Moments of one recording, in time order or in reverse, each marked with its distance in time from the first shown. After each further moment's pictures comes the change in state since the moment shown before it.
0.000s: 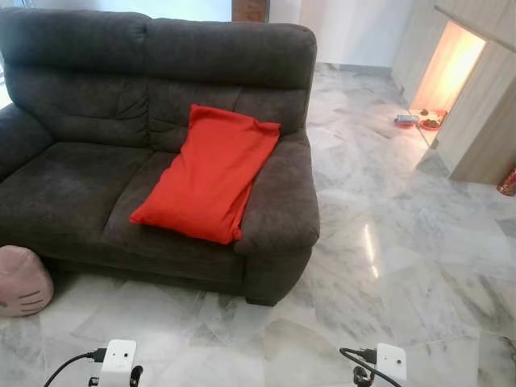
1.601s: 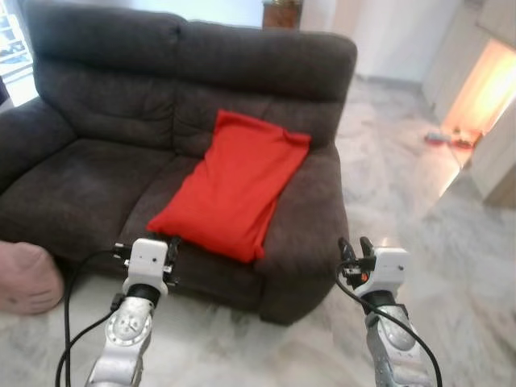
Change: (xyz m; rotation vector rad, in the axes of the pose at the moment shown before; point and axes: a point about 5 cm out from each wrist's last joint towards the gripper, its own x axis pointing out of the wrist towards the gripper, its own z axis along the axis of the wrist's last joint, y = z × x) left arm -0.044 -0.034 0.172 0.010 -0.817 -0.100; right arm -0.037 0.049 0.151 -0.083 -0.802 0.277
